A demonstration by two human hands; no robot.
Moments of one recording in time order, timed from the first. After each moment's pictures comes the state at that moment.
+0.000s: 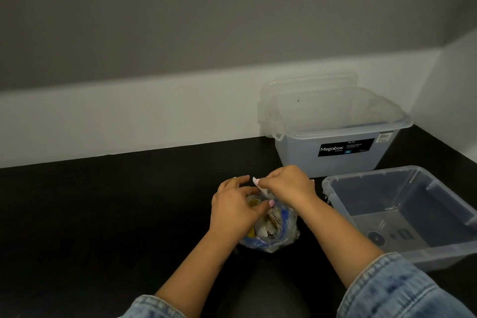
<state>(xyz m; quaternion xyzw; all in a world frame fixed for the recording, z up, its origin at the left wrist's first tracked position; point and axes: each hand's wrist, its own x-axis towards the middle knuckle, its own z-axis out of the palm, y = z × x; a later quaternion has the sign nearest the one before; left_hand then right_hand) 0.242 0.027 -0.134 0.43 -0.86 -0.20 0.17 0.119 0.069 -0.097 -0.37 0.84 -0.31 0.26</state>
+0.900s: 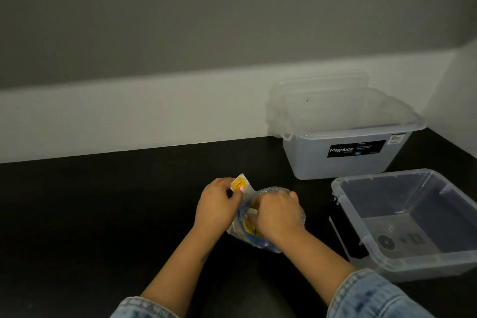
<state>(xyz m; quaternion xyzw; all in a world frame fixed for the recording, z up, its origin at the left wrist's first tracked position) 0.273 0.003 -0.129 0.48 -0.79 -0.30 0.23 0.161 0.061 -0.146 -0.53 0.84 -0.01 0.07</state>
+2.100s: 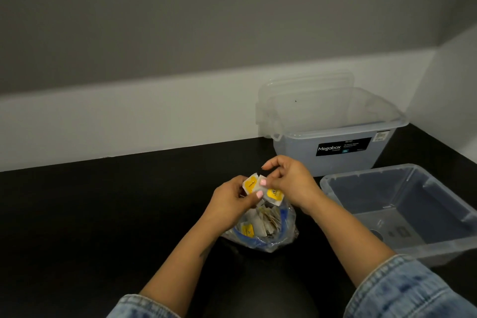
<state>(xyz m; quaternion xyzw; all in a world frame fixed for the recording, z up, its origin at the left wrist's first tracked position) 0.251 0.016 -0.118 0.37 -0.78 -0.47 0.19 0.104 0.079 -0.100 -0.44 0.72 -0.44 0.31</state>
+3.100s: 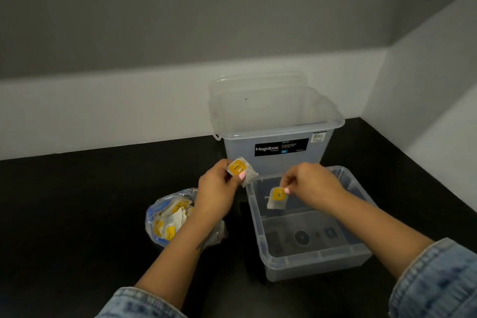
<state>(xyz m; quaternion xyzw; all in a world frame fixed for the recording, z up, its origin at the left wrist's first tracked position) 0.117 0.077 -0.116 0.40 -0.77 -0.40 0.31 -0.057 0.177 -0.092 -0.54 0.82 -0.14 0.16</state>
